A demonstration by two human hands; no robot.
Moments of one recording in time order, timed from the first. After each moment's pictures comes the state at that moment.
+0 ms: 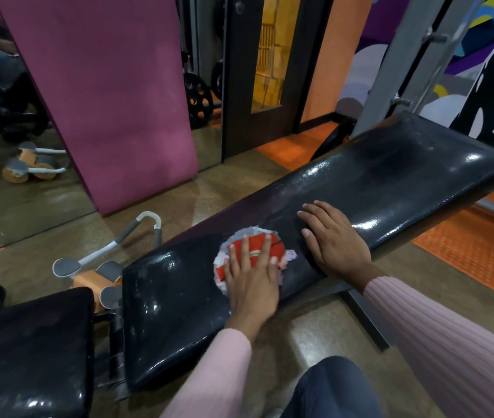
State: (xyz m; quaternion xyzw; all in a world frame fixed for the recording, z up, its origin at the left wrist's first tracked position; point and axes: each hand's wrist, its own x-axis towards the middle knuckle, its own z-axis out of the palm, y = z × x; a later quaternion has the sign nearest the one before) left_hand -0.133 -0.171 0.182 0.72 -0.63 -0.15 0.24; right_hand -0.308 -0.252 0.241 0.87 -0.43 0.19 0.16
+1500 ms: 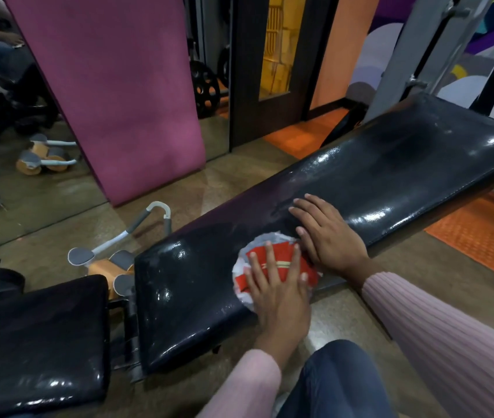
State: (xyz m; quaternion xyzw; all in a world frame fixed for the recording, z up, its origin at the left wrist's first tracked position) left_hand -0.169 -0.130 0.169 0.72 -0.64 -0.09 0.26; right_hand -0.285 -0.239 0.228 0.89 -0.38 0.21 0.13
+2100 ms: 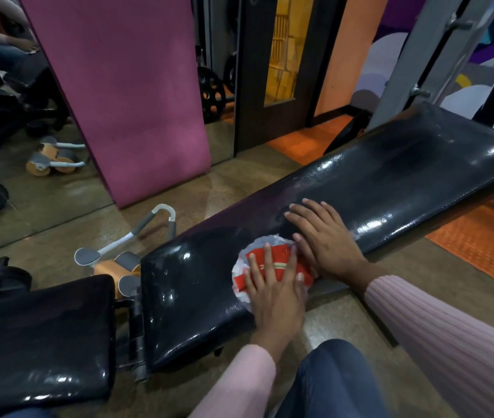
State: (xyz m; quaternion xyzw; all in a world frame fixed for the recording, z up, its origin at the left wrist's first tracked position) left_hand -0.156 -0.129 0.172 0.72 -0.64 -0.12 0.25; right_hand -0.275 -0.232 0.233 0.89 -0.37 0.19 0.16
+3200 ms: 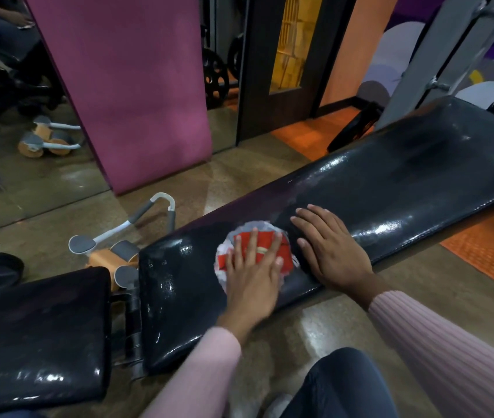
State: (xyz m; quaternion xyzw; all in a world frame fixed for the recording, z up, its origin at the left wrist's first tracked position) left_hand -0.091 -0.162 0.169 0.69 -0.68 -0.13 0.22; right_hand -0.263 -0.229 0.220 0.90 -0.37 0.20 0.13
